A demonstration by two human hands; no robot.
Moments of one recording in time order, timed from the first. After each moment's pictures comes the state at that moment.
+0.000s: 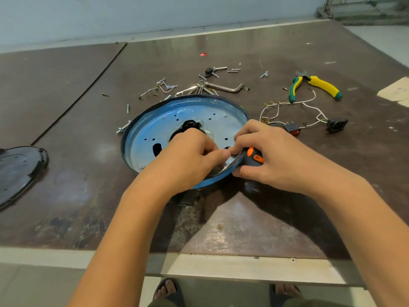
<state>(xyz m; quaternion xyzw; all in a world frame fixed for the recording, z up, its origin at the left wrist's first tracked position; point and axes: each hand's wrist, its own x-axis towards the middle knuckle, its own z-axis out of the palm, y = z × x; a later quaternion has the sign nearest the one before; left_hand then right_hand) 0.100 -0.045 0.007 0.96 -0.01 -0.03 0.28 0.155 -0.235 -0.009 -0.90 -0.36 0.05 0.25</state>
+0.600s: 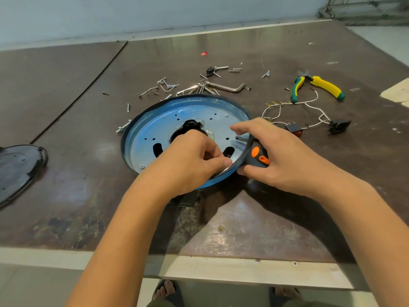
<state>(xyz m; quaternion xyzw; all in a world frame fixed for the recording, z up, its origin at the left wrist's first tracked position) 0.098 -0.042 0.004 0.95 -0.01 -0.04 0.31 0.159 -0.243 -0.022 -0.88 -0.37 0.02 0.30</state>
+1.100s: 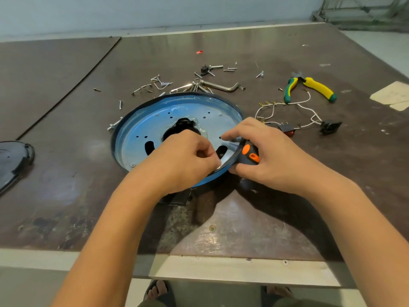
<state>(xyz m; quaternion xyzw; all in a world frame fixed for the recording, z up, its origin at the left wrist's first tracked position) 0.099 -0.045 0.006 0.95 0.00 -0.06 0.31 0.159 -0.239 -0.018 -0.87 -0.37 0.03 0.32</state>
